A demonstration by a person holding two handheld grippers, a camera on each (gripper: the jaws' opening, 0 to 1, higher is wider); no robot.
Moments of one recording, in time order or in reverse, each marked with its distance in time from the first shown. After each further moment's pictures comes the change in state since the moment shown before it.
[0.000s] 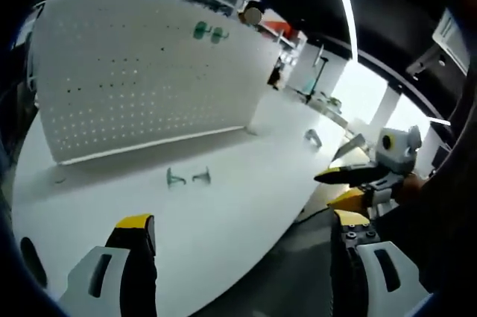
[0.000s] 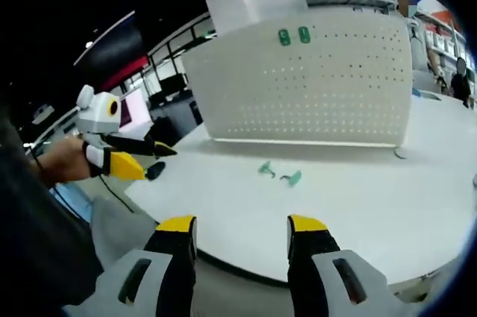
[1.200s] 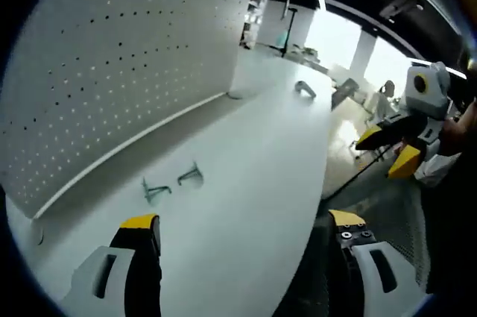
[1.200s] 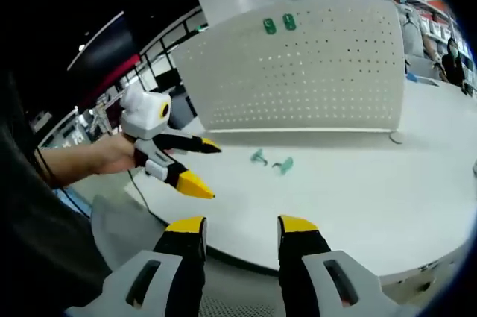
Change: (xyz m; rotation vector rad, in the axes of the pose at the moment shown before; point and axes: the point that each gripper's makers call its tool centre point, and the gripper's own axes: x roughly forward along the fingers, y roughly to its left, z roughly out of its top) left arm 0.112 0.015 -0.004 0.227 0.174 -0.104; right arm -0.005 -0.019 -0.010 0.057 0.054 0.007
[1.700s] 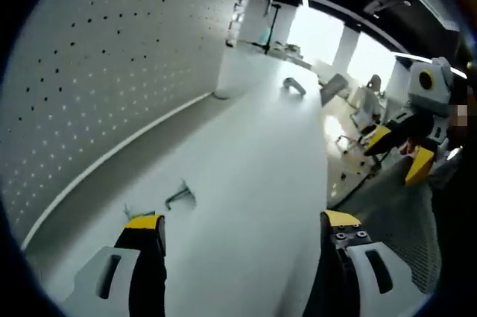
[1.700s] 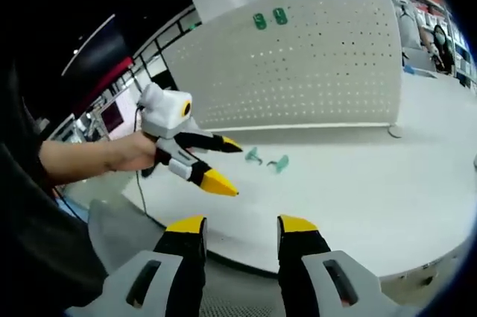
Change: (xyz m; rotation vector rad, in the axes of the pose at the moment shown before) left arm 0.047 0.009 0.017 0.034 0.003 -0.102; right arm 0.007 -0.014 0.001 0.039 0.017 -0.014
